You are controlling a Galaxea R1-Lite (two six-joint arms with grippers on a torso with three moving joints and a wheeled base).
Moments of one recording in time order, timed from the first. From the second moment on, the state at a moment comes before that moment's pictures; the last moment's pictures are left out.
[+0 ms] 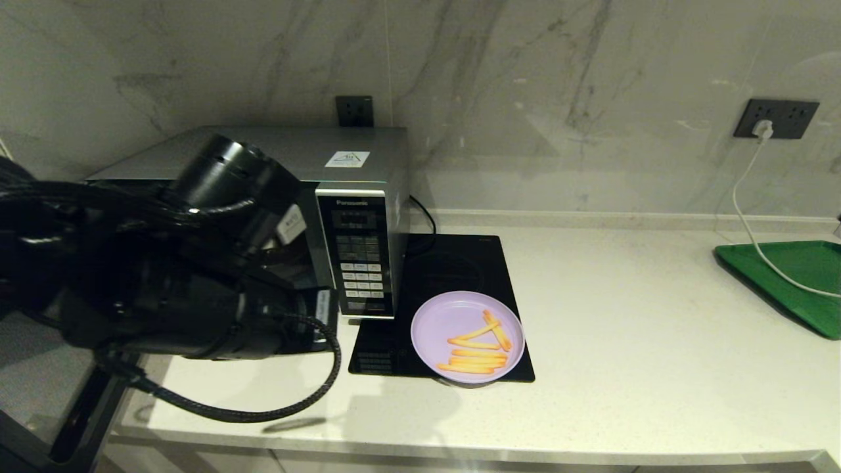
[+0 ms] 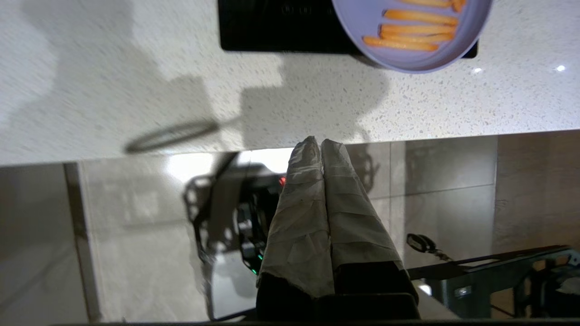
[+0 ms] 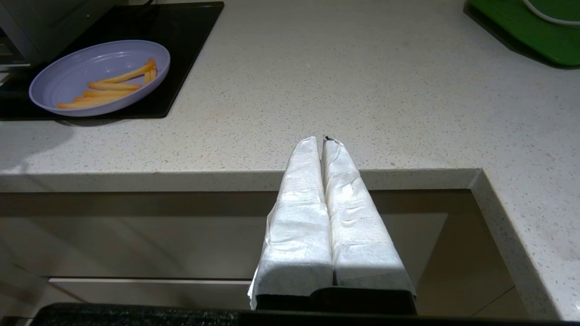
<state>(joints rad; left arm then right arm) -0.70 1.59 -1.32 0.59 0.20 -0.61 0.00 0.00 -0.04 0.09 -0.04 0.10</state>
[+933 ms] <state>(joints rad) -0.72 2.02 -1.49 0.51 0.19 -0.73 0.00 0.00 -0.04 0.09 -0.04 0.10</state>
